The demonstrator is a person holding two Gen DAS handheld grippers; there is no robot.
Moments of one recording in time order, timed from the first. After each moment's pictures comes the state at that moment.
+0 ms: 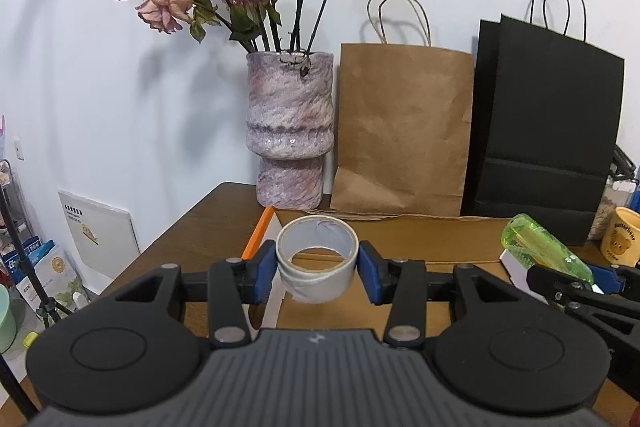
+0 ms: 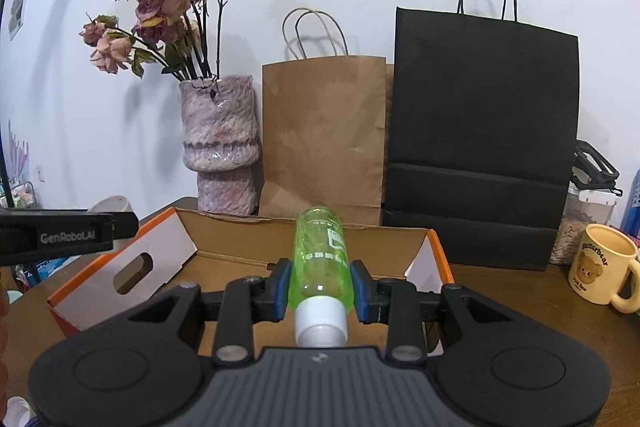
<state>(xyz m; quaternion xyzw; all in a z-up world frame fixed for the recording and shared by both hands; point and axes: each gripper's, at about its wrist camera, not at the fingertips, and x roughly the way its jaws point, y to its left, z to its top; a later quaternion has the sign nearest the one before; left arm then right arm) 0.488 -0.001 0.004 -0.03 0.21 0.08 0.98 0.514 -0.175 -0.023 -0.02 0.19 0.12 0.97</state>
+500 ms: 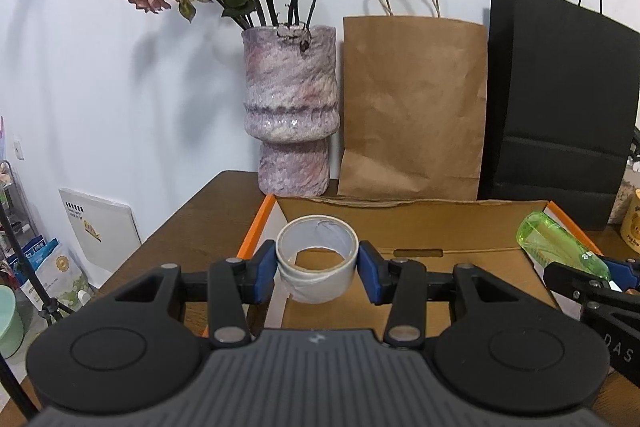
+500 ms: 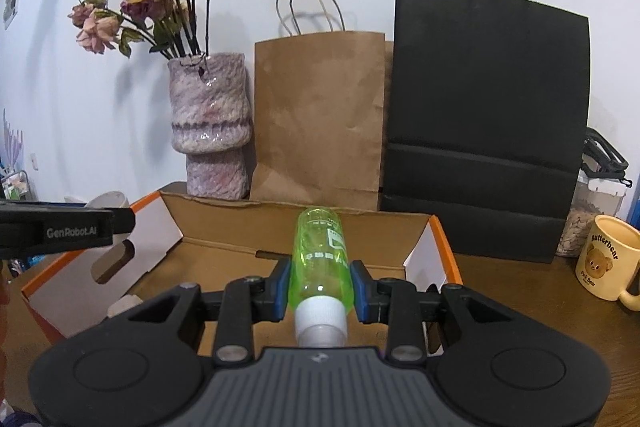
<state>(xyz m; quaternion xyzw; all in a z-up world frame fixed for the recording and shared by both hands) 0.516 0.002 -0.014 -0.01 0.23 0.08 0.97 0.535 -0.176 -0.040 -0.02 0.21 0.12 0.97</state>
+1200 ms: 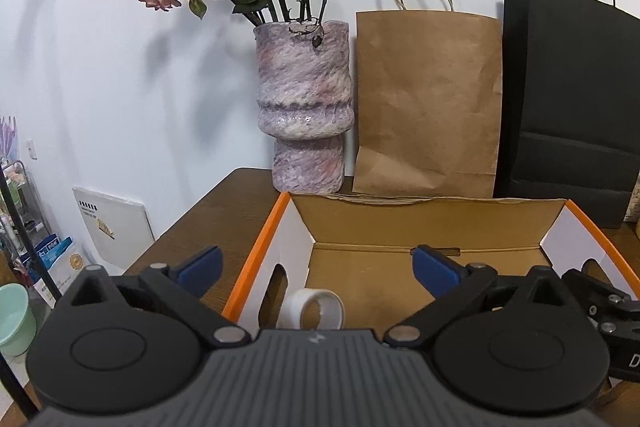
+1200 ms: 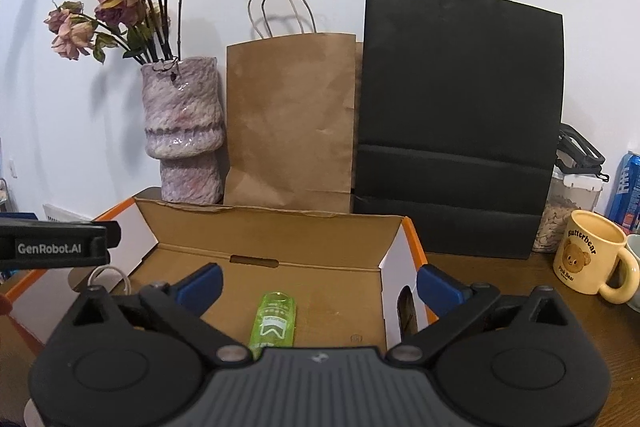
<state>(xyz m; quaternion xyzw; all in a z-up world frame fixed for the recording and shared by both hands) 0.520 0.001 -0.015 -0.01 0.23 0.11 0.97 0.537 -0.184 -0.039 -0.02 0.21 0.08 0.97</state>
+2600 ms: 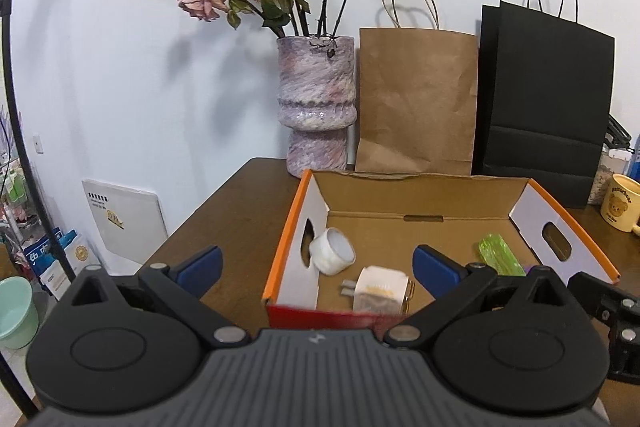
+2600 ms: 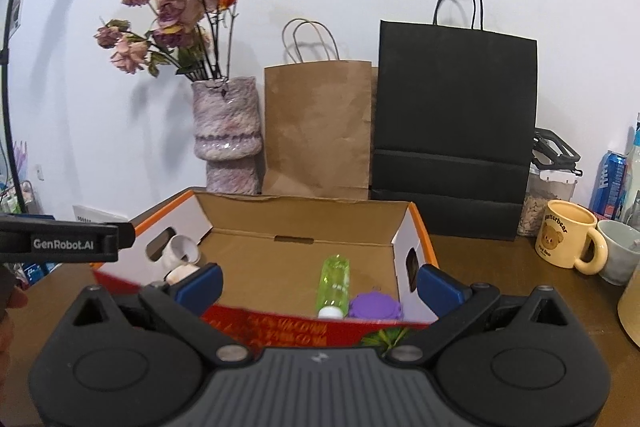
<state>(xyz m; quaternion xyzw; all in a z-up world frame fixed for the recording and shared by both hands) 0.418 0.017 0.002 -0.01 0.23 0.09 0.97 0.424 -0.182 -0.020 -0.02 0.19 0.10 0.98</state>
